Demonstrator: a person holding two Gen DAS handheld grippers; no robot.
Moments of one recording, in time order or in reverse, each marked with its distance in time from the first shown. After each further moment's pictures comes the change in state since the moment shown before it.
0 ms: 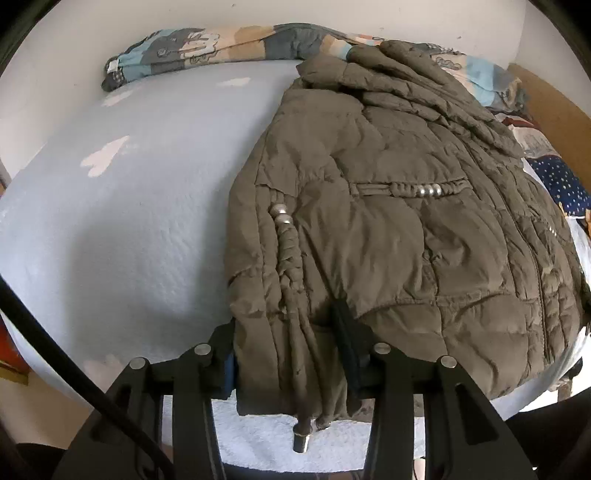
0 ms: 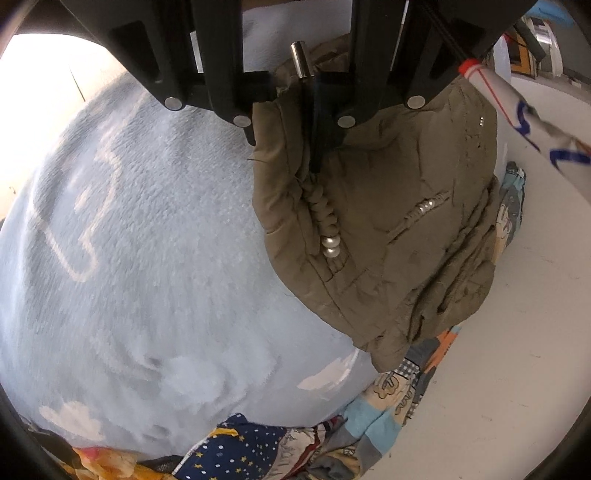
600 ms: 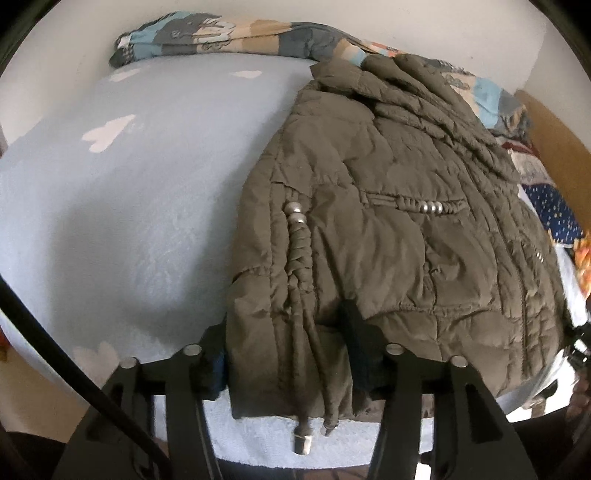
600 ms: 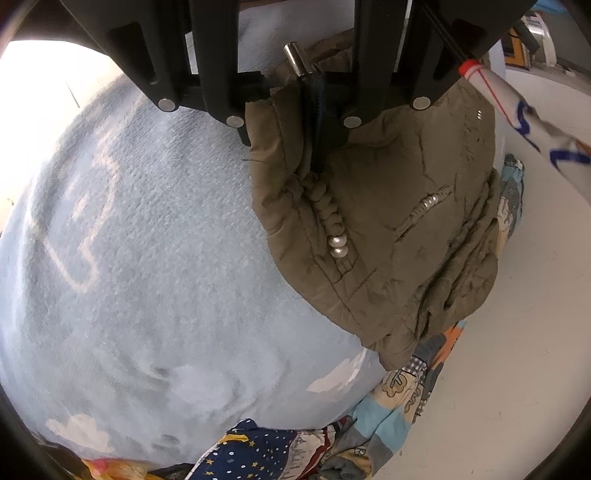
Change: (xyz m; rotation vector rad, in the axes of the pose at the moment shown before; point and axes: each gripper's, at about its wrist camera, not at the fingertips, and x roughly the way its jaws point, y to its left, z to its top) left arm -0.006 0.019 -0.003 -0.102 0.010 -0.071; right arm 0.002 -0.004 0.001 0.041 -0.003 0.012
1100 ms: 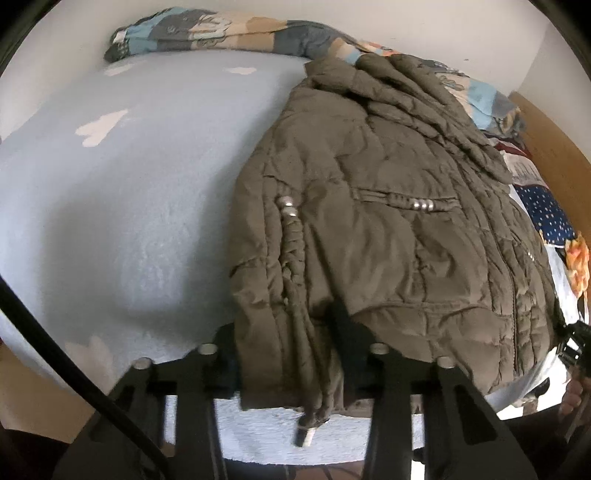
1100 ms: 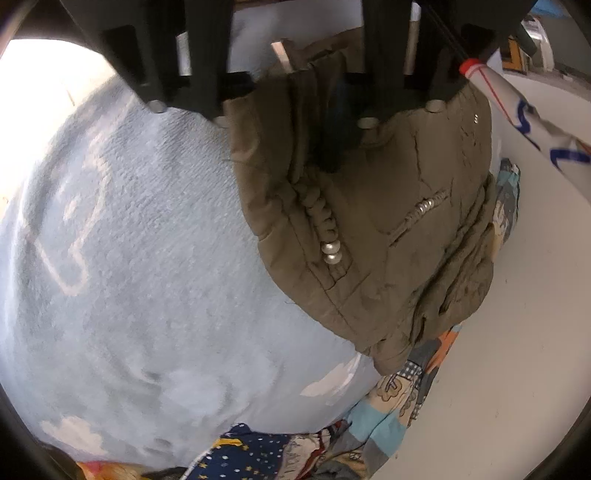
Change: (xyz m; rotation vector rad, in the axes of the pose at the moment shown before) left arm -0.003 -0.007 -0.003 0.019 -0.007 -0.028; right arm 0.002 0.006 -0.002 -0.042 0.011 0.012
